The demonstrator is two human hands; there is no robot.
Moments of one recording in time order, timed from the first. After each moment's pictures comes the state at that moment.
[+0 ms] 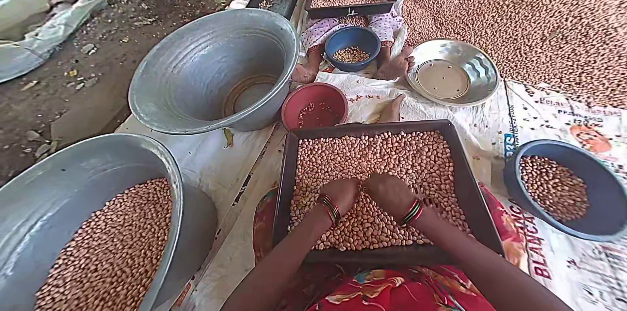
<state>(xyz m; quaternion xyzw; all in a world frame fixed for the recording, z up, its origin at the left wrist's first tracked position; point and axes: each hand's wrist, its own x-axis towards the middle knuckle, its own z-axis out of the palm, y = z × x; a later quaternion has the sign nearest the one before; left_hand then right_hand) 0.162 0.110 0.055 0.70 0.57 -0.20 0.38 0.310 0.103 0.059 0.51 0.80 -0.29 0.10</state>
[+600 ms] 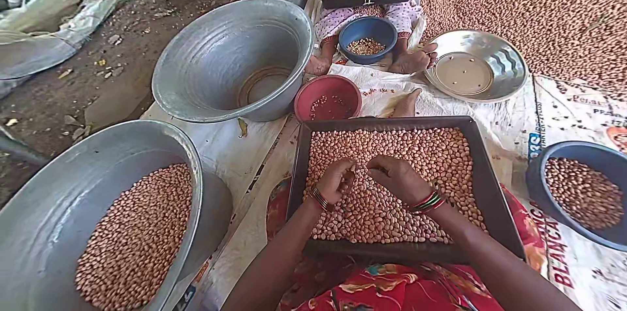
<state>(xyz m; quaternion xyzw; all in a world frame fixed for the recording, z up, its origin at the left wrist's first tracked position) 0.121 0.099 0.031 0.28 0.50 0.37 0.73 0.303 0.107 0.082 0.49 0.74 -0.42 -0.18</state>
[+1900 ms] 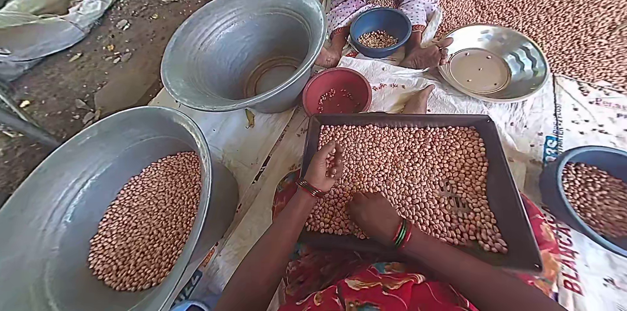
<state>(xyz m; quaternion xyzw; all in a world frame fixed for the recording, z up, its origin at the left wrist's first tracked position) 0.085 0.105 0.033 0.16 0.44 0.51 0.72 0.249 0.047 0.024 0.35 0.89 -0.28 0.01</state>
